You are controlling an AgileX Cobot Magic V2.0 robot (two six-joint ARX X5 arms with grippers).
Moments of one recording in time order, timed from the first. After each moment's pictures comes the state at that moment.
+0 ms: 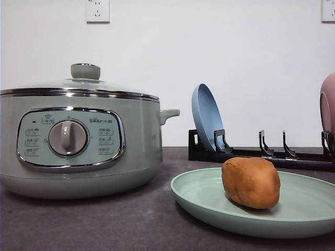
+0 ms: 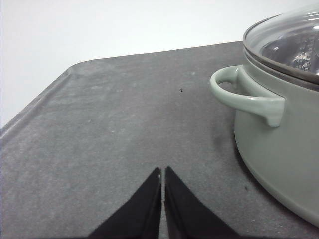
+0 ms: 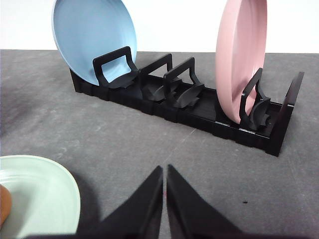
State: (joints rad) left_arx 0.05 0.01 0.03 -0.18 -0.06 0.15; right_arx -0.07 0.01 0.02 -0.16 -0.21 0.04
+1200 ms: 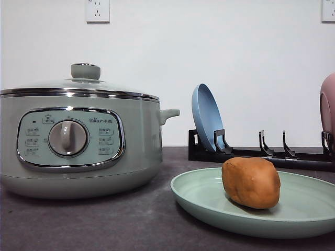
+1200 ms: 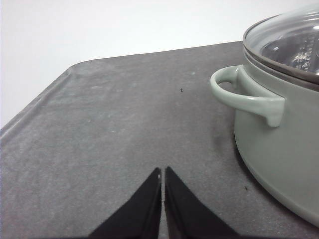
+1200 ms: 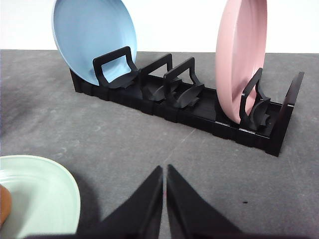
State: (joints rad) left_arx 0.05 0.01 0.03 -0.18 -0.06 0.15; right_arx -0.07 0.01 0.02 -0.16 -0.21 0.04
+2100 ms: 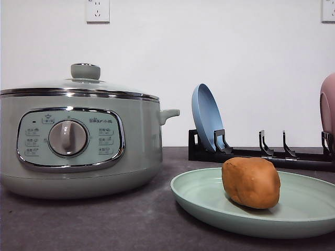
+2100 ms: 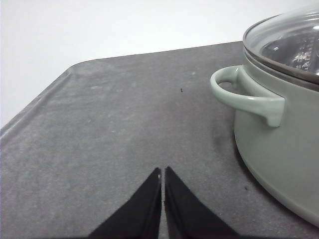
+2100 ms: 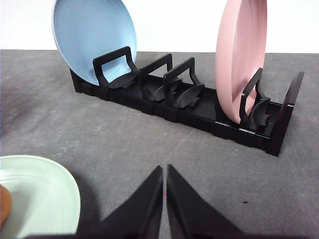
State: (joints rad) left_arx 0.05 0.01 0.03 -0.18 -0.06 0.15; right_arx -0.07 0.01 0.02 -0.16 -0.21 0.04
